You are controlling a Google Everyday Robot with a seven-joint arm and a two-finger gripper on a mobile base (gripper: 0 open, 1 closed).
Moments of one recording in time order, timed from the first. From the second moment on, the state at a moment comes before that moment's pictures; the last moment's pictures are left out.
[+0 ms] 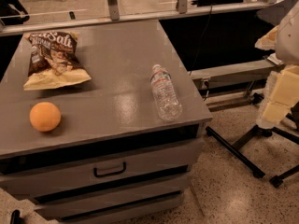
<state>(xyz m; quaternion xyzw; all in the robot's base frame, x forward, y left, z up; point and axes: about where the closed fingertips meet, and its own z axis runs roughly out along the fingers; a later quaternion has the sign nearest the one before) 0.438 -0.217 0.976 -0.60 0.78 -0.03 0.16</state>
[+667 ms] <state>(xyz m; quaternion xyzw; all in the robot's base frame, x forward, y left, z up) 0.455 -0.190 0.970 -0.61 0.77 -0.03 0.16</state>
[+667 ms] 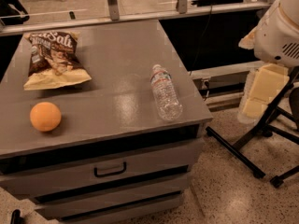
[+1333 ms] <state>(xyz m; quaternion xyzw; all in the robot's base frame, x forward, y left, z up) 0.484 -0.140 0.962 -0.62 0.76 -0.03 0.16</state>
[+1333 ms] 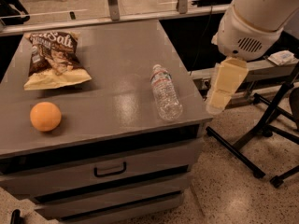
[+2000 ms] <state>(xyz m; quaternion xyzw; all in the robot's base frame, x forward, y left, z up) 0.502 -0.101 0.952 -0.64 0.75 0.00 0.18</state>
